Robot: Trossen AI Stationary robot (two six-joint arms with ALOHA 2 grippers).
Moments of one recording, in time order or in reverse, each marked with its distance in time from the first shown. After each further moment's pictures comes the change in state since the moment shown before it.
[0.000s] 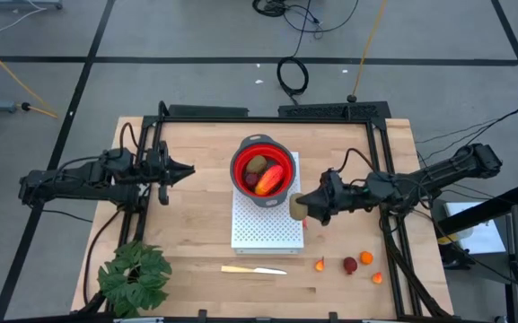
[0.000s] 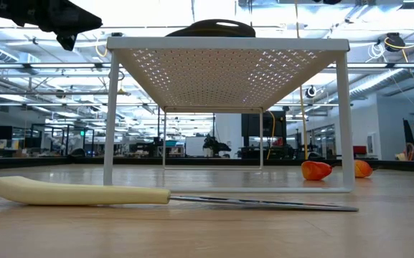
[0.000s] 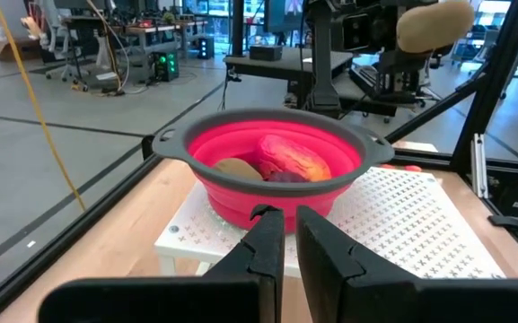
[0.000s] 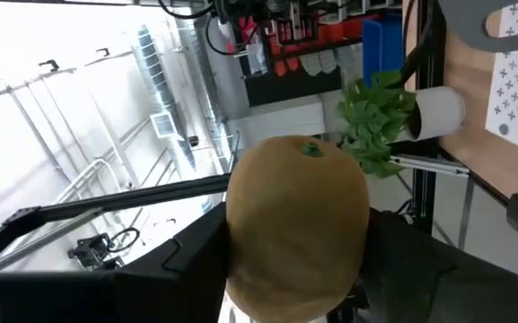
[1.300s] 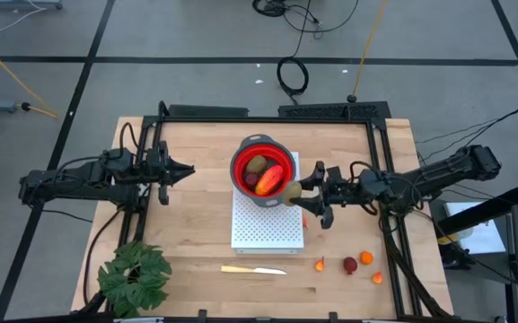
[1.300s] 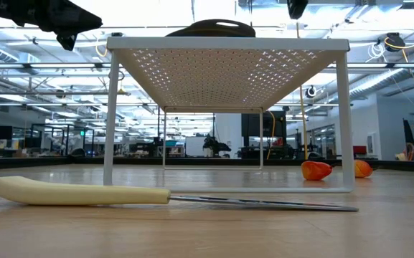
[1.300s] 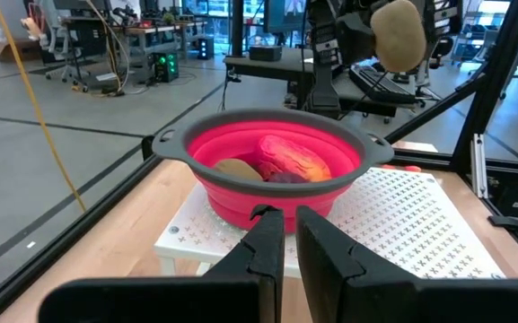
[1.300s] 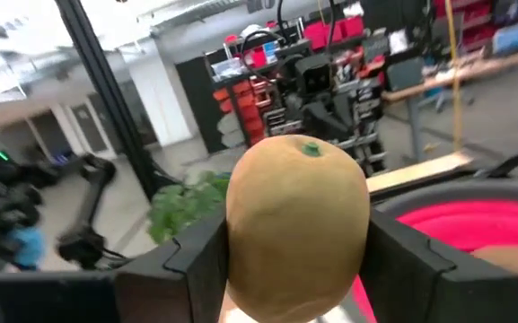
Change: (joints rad) left arm 0.000 0.000 0.000 0.001 0.000 0.001; right arm -0.058 0.047 0.000 0.047 0.079 -1.477
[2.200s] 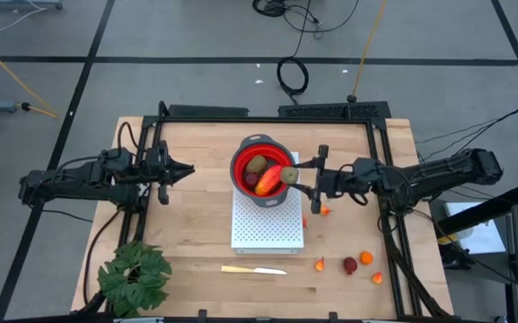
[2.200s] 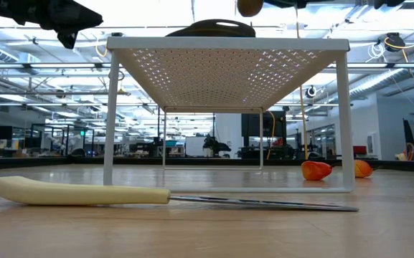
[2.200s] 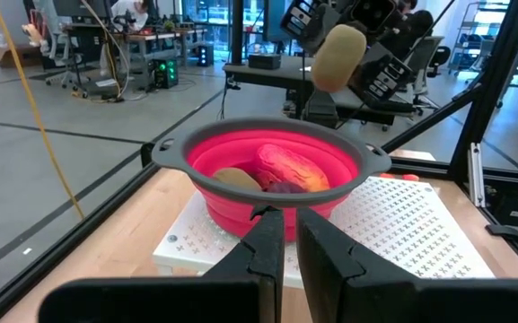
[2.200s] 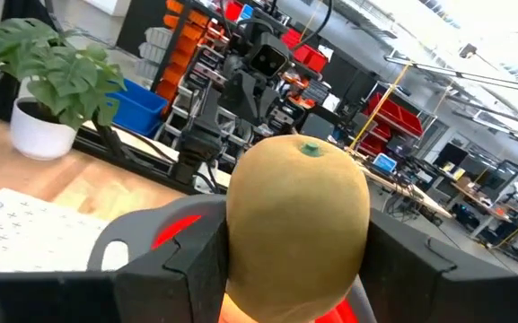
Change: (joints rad) left arm -0.001 0.000 0.000 0.023 0.000 -0.005; right arm -0.140 0.000 0.000 -0.060 -0.005 -0.808
